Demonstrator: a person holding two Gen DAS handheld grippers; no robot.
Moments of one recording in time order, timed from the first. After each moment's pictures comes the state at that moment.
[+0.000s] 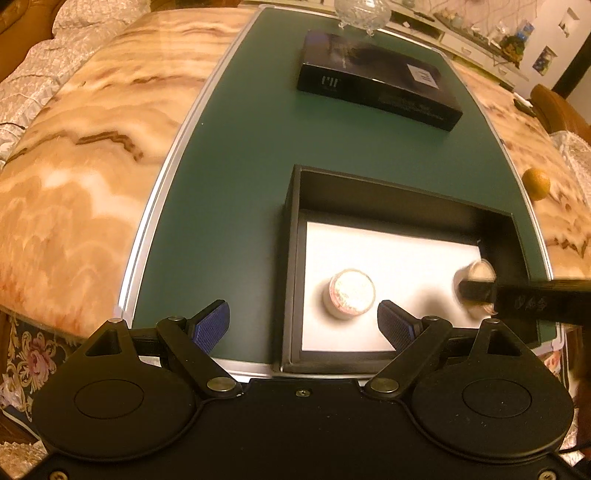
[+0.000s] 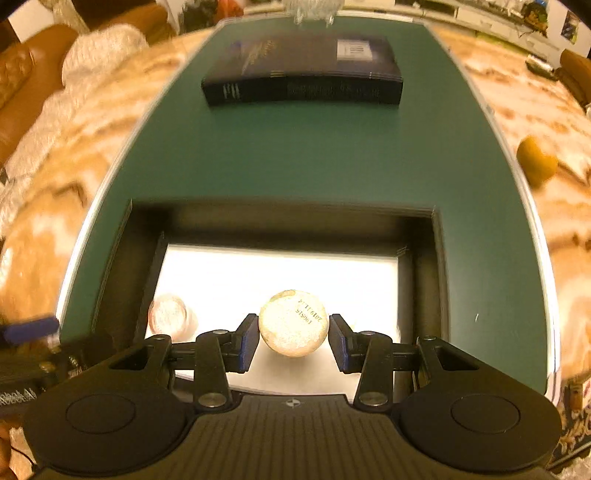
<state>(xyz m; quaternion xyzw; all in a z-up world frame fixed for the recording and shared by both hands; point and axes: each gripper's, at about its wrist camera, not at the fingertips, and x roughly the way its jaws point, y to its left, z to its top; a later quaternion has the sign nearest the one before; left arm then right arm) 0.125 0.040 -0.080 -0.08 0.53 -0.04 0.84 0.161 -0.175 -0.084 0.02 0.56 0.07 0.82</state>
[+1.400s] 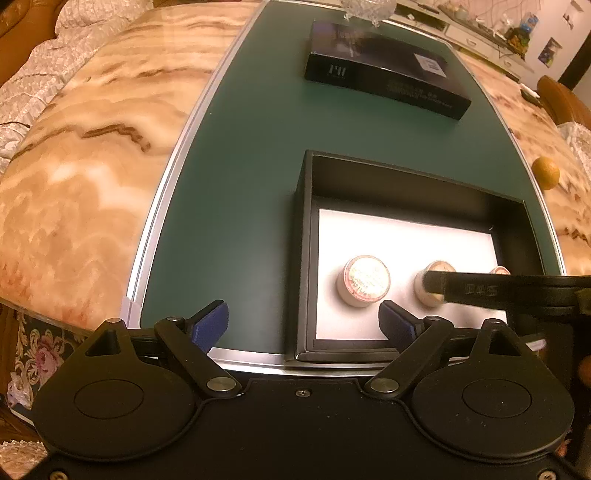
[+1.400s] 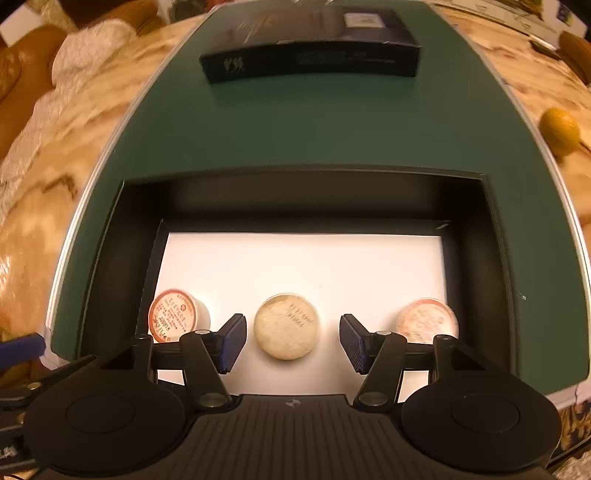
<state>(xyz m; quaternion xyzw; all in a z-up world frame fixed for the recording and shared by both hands) 0.122 0.041 -0.087 -0.06 0.54 -0.03 0.84 0.161 -0.155 -0.115 0.05 0.56 0.05 0.82</state>
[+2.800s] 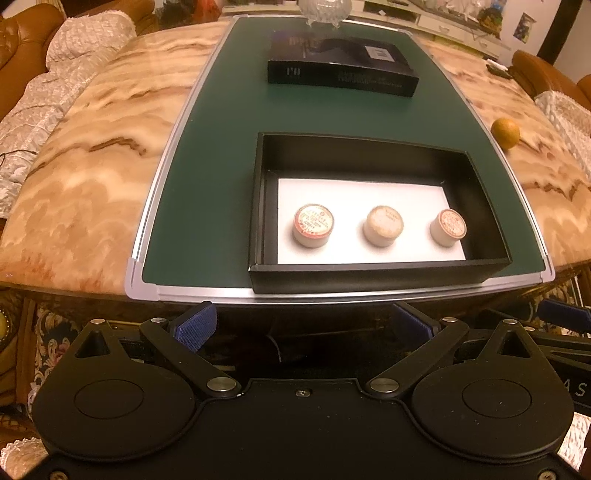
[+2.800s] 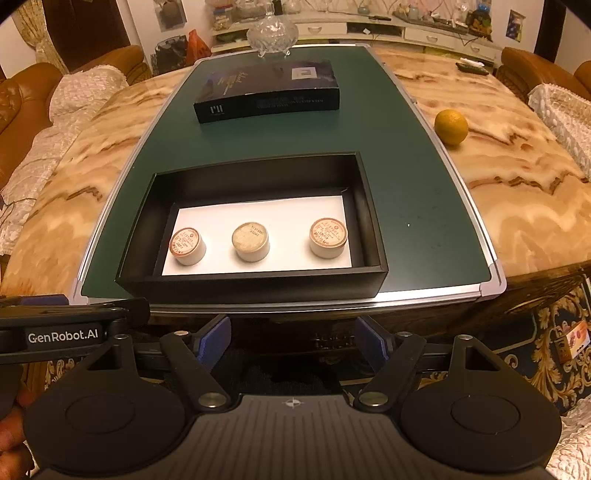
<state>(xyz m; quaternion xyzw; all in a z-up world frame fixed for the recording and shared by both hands) 0.048 -0.001 -0.051 -0.01 0.53 -0.05 0.85 0.014 -0.188 -0.039 0.05 0.50 0.00 0.86</state>
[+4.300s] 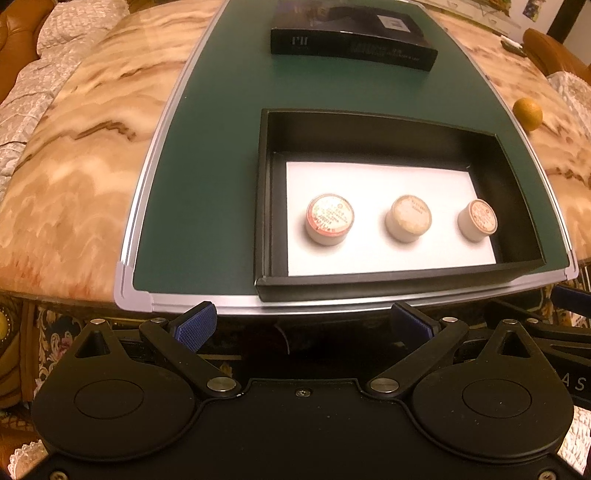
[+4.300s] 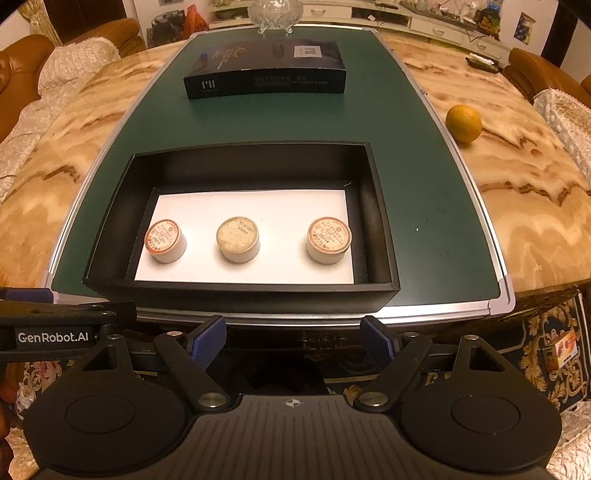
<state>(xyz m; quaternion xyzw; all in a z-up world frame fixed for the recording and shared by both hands) 0.089 0.002 -0.081 0.00 0.57 -0.05 0.82 0.052 -0.181 -0.065 0.01 0.53 -0.01 0.85</state>
